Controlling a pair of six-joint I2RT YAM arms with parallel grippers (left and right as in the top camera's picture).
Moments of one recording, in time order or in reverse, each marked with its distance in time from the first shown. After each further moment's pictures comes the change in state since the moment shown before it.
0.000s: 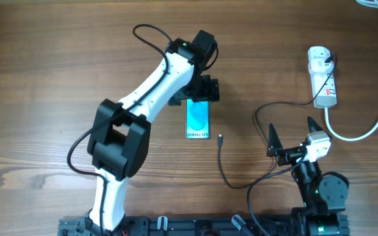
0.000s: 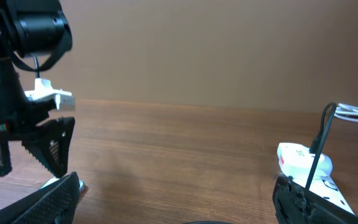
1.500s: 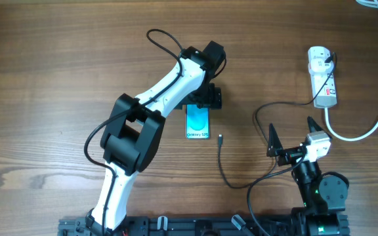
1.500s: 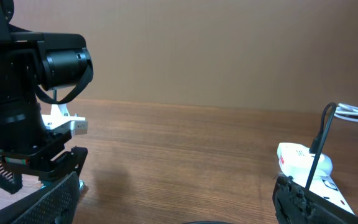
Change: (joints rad) left arm -0.043 0.084 -0.001 0.037 -0.086 0.011; right arm 0.000 0.000 0.000 0.000 0.000 0.000
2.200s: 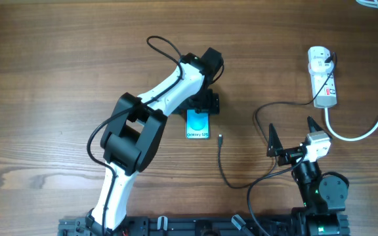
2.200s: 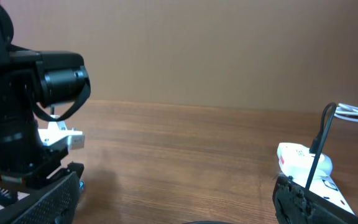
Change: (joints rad) left arm 0.000 0.000 -0.093 0.067 0.008 0.000; right arm 0.000 0.000 0.000 0.000 0.000 0.000
